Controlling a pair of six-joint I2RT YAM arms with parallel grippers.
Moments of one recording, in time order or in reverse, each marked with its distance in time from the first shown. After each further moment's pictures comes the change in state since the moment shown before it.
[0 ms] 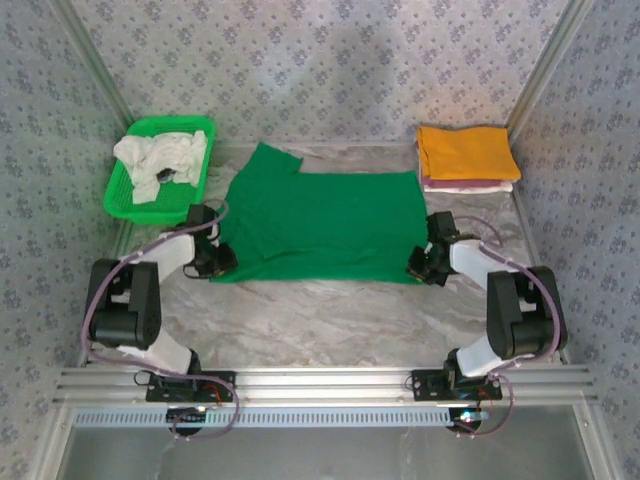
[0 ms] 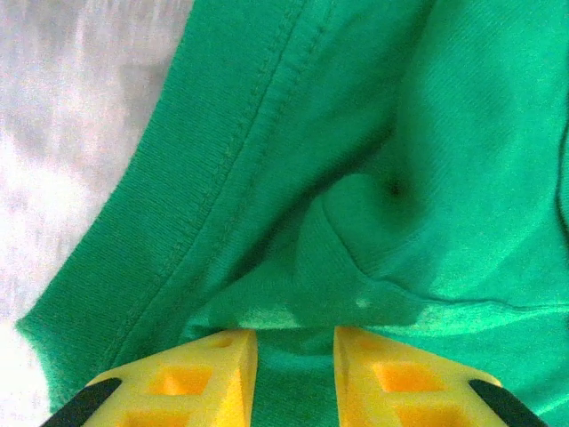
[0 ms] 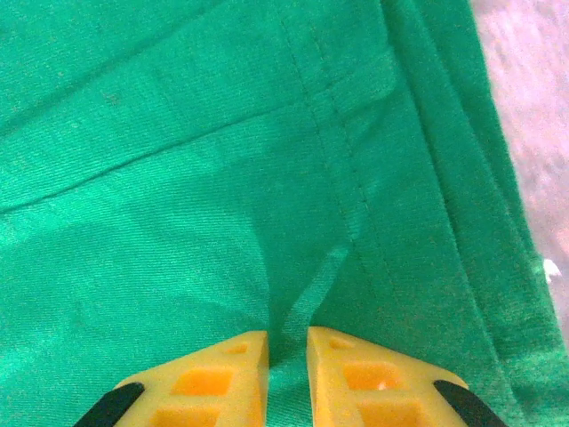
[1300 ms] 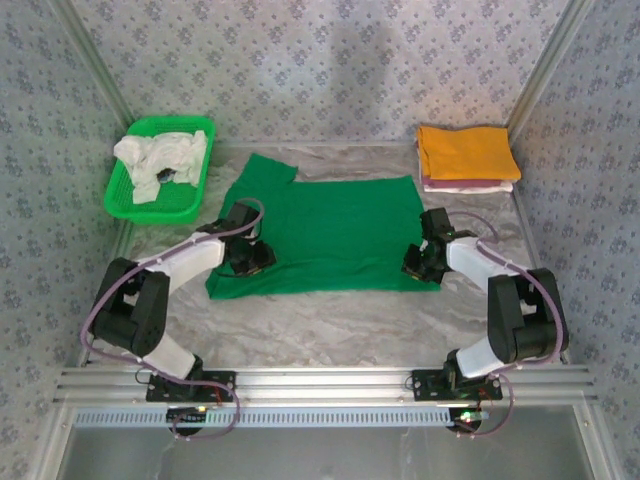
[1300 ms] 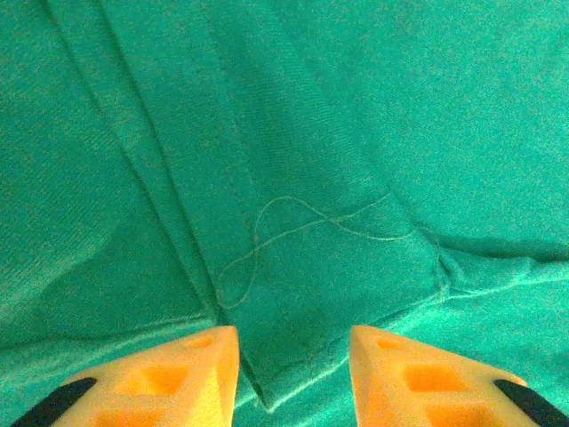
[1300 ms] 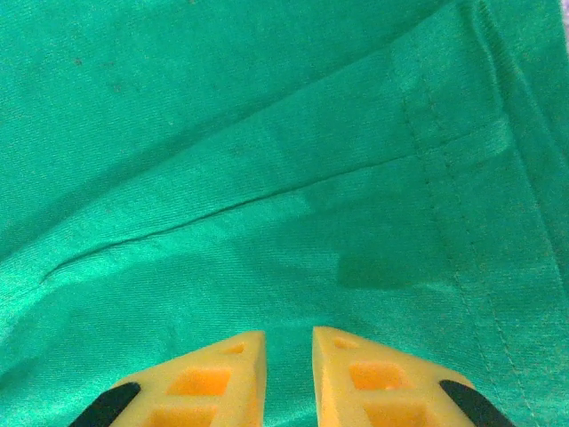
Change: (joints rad) left arm -0.314 0.023 0.092 0.030 0.006 -0.252; right arm 0.054 0.001 0.054 -0.040 0.008 0.010
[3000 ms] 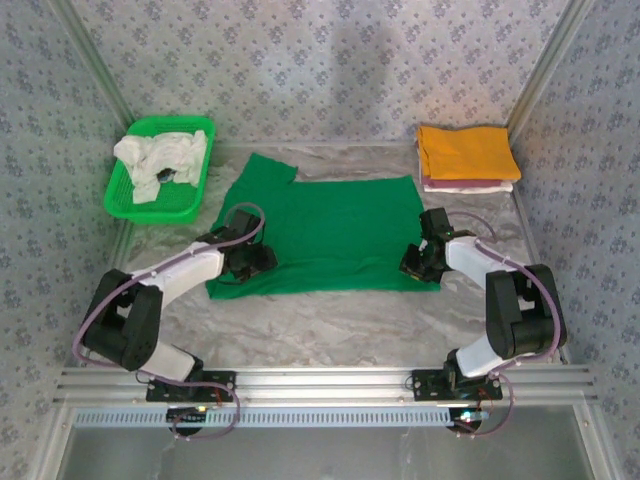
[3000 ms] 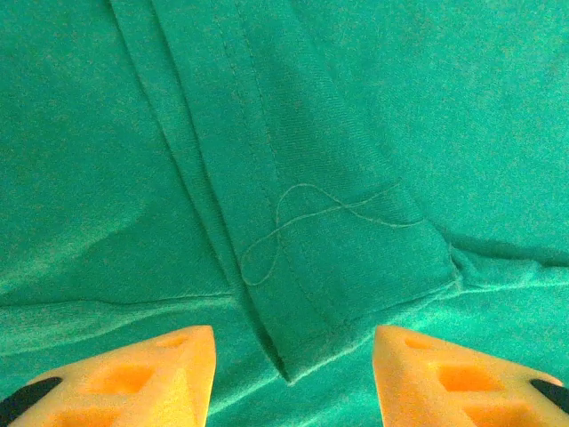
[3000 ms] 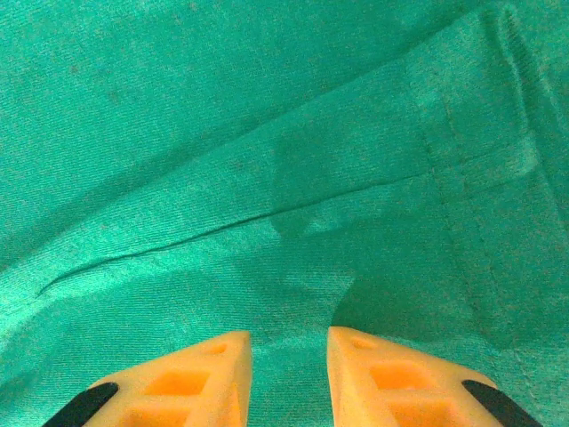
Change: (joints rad) left arm -0.048 -0.076 -0.069 0.052 -0.109 -0.066; right arm -0.005 0.025 -0.001 0.026 -0.012 -0.004
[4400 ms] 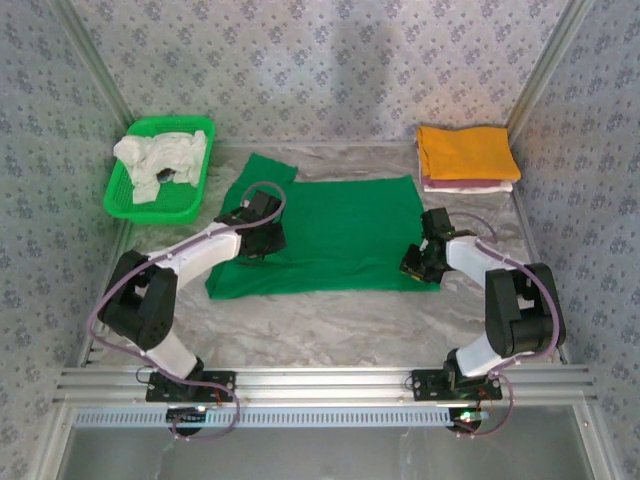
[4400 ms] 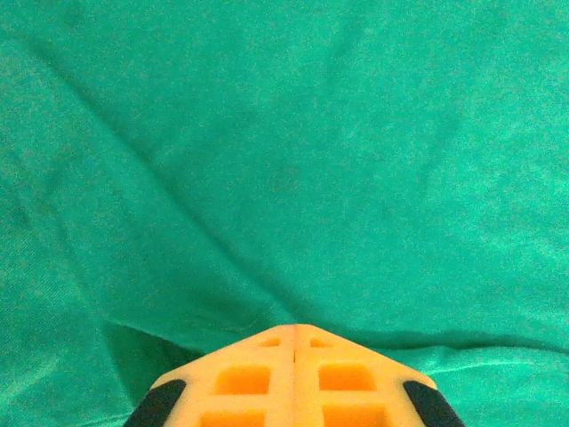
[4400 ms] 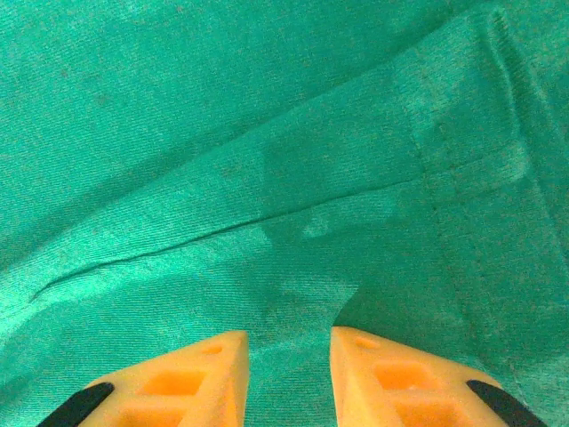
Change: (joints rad) left arm -0.079 0.145 0.253 -0.044 -0.154 0.090; right arm -0.016 0.007 0.000 0.001 -0.015 -0.008
